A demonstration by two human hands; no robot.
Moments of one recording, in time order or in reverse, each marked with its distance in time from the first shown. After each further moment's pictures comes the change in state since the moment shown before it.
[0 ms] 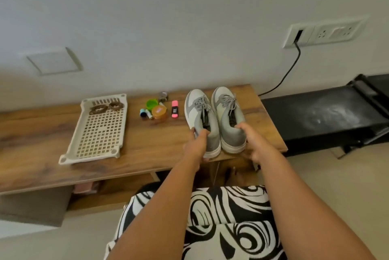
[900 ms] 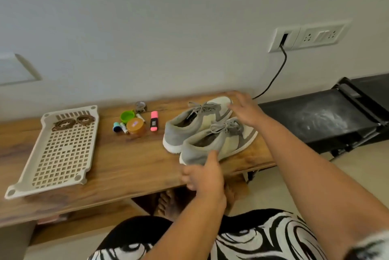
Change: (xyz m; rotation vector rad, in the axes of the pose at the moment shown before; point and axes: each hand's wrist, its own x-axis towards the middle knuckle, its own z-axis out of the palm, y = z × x) left_hand -0.035 -0.007 0.073 -0.193 0.319 -0.097; right_hand 0.066 -0.089 -0.035 -0.764 0.065 -0.763
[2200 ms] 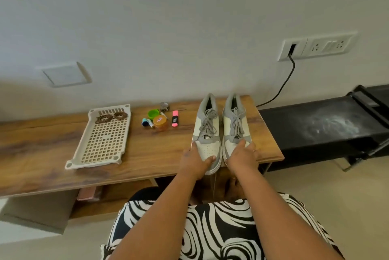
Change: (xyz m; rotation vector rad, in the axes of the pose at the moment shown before) left_hand 0.046 0.002 -0.069 1.080 -0.167 0.576; right_hand -0.126 -0.018 0.094 -0.297 0.017 0.441
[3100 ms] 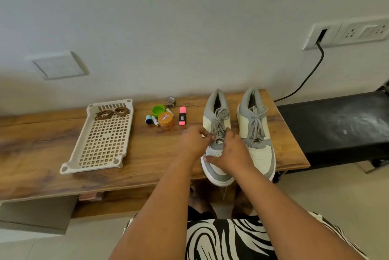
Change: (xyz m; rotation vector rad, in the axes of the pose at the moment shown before) left_hand 0.068 -0.002 -0.043 -0.301 0.147 0.089; right_hand 0.031 -0.050 0.033 0.159 -0.008 -0.389
